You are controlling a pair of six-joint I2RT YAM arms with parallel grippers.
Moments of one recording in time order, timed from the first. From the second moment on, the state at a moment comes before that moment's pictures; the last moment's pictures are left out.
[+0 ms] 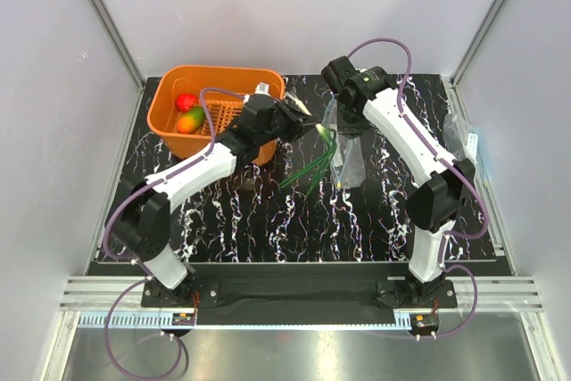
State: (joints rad) left arm -0.63 1.63 1.23 0.09 0.14 -1.36; right arm 0.53 1.90 2.04 -1.34 0.35 0.51
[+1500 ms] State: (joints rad) left arm -0.79 1.77 1.54 -0.13 -0.29 -0.96; right arm 0.53 1.83 2.01 -1.32 0.09 0.58
